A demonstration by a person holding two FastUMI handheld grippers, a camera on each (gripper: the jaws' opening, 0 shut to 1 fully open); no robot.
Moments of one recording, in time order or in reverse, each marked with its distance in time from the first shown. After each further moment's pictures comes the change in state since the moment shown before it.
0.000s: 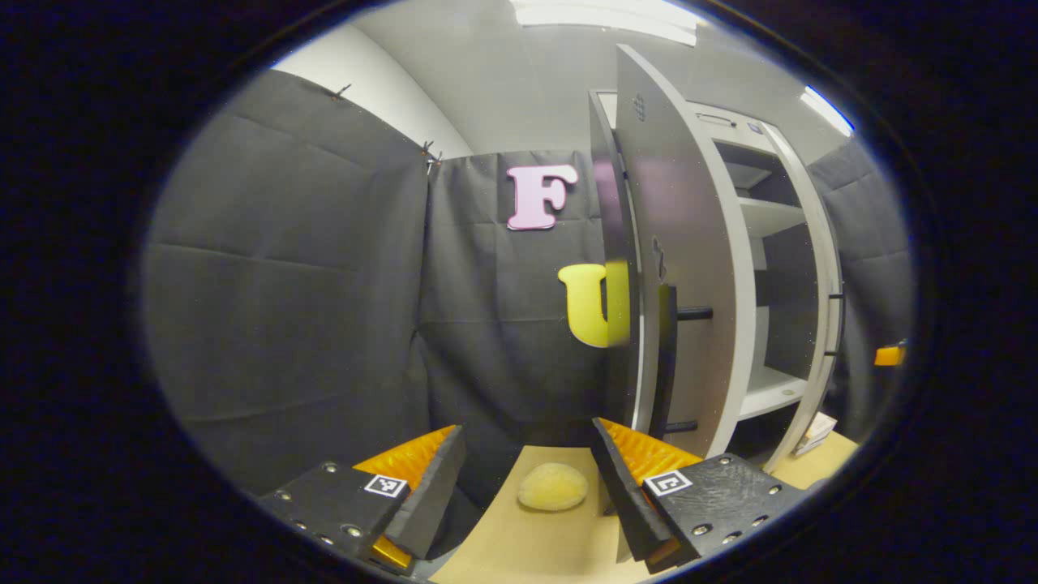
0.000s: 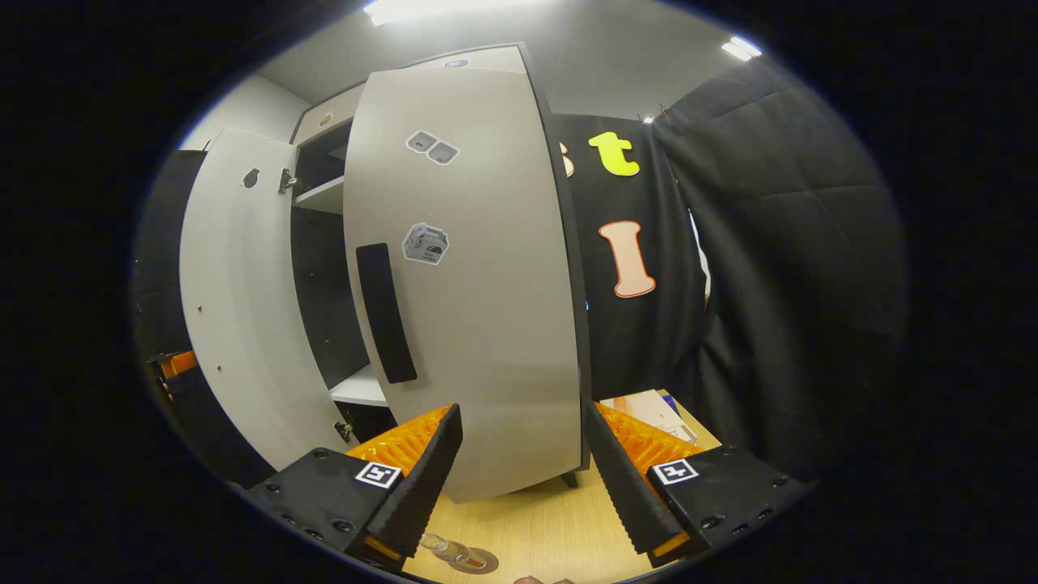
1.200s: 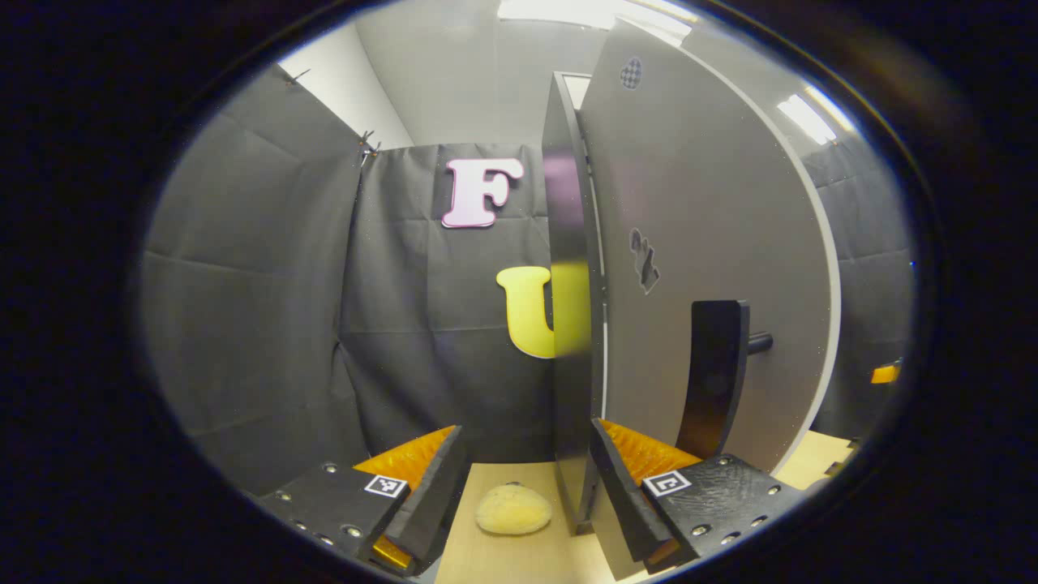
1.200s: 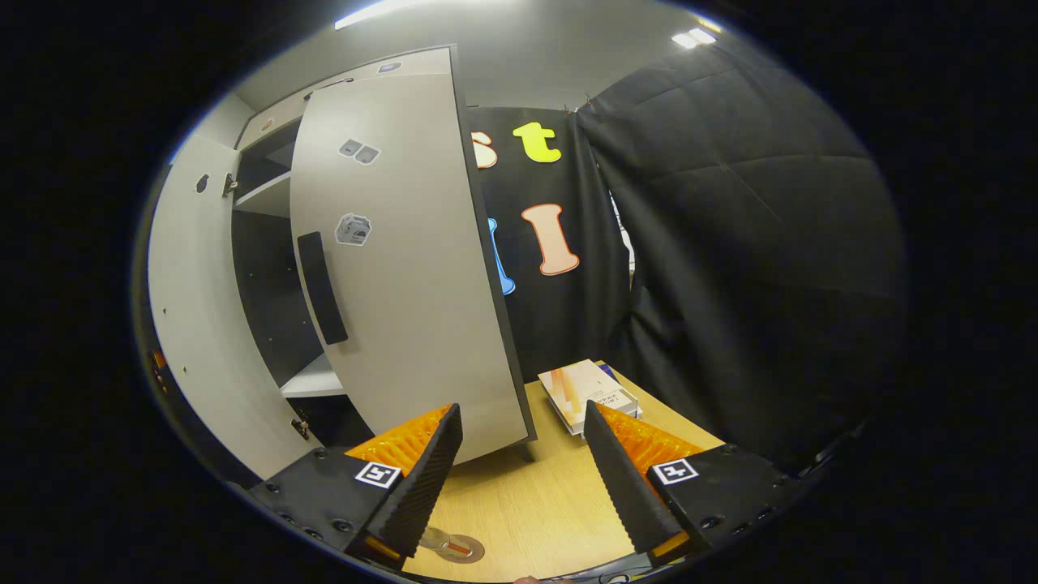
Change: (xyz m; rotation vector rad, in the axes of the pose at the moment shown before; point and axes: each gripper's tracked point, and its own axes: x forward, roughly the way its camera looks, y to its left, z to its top) left arm 0.095 -0.046 0.006 0.026 -0.004 -0.210; right arm -0.036 -0.047 -0.040 0.098 0.036 -0.232
